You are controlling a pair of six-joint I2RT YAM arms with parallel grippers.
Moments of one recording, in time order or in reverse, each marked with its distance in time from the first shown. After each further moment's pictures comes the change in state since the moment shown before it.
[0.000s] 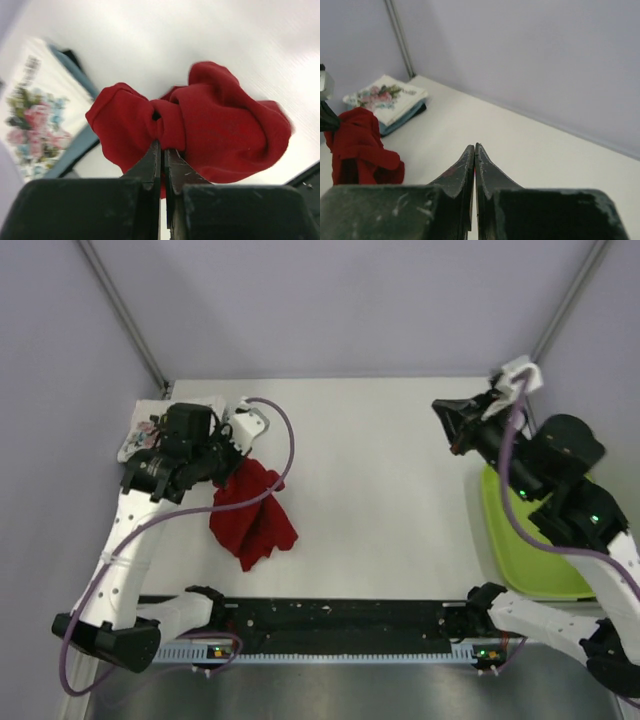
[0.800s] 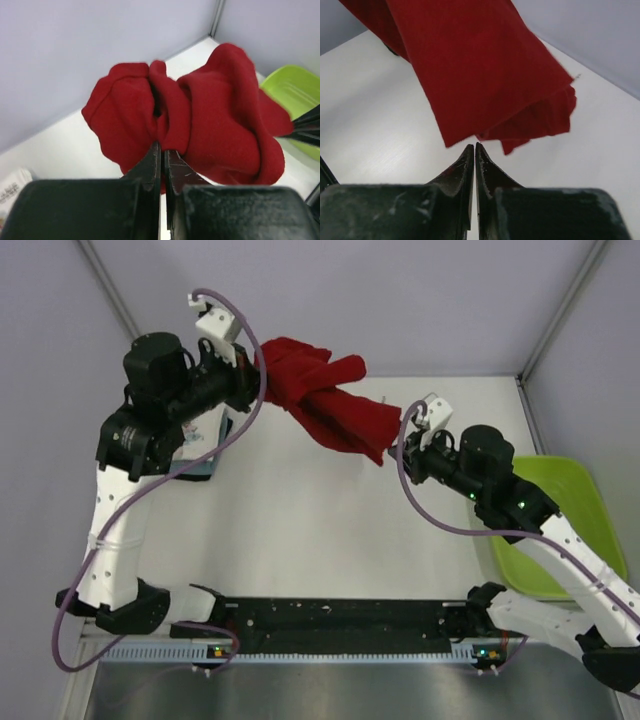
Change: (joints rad) left arm -0.087 0.280 0.623 0.217 0.195 -0.510; right arm -0.020 0.085 -0.350 0.096 -0.252 -0.033
